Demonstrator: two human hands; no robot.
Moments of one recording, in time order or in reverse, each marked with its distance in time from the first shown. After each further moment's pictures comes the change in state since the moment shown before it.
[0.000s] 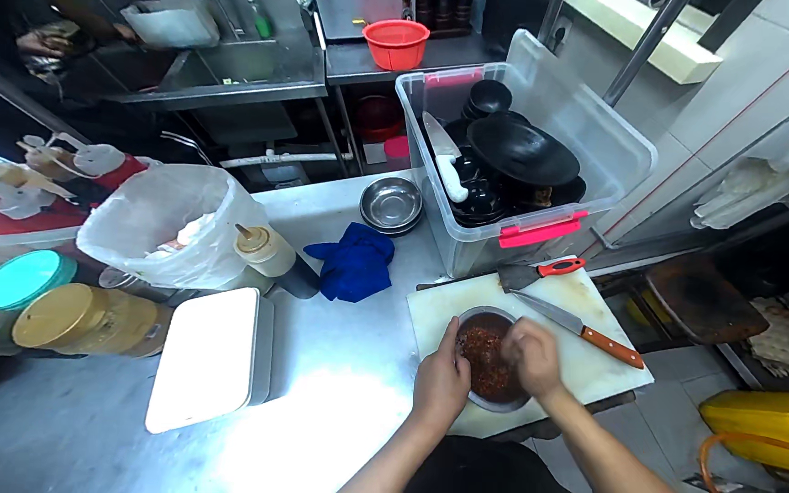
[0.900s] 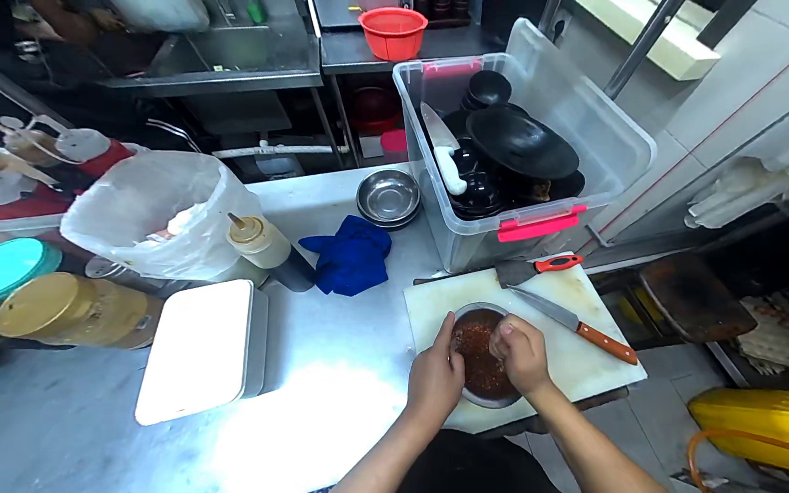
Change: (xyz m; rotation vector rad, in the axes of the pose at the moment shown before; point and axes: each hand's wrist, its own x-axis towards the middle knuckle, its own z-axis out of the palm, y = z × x) left_hand 0.003 -0.009 0.003 -0.008 0.051 0.014; right_hand -0.002 0.004 0.013 0.079 0.019 0.051
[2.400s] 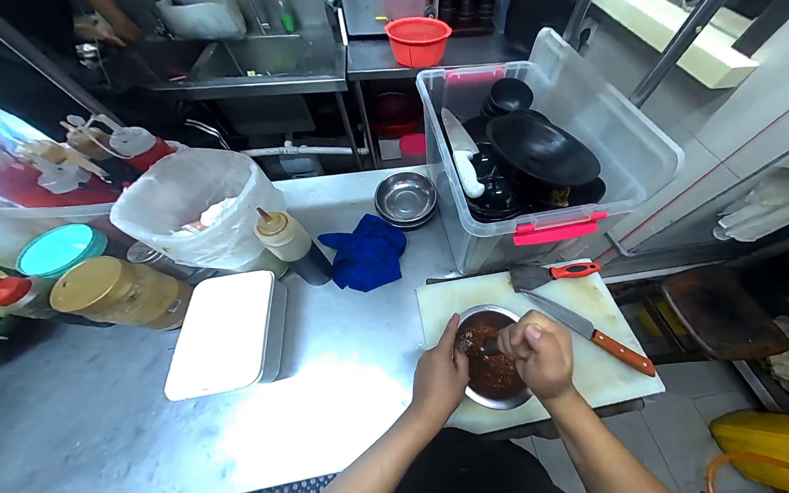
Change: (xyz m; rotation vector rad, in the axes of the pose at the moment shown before) left_hand -0.004 -0.002 -0.002 -0.019 -0.038 -0.081; right_hand 0.006 -0.021 0.012 0.117 -0.113 -0.067
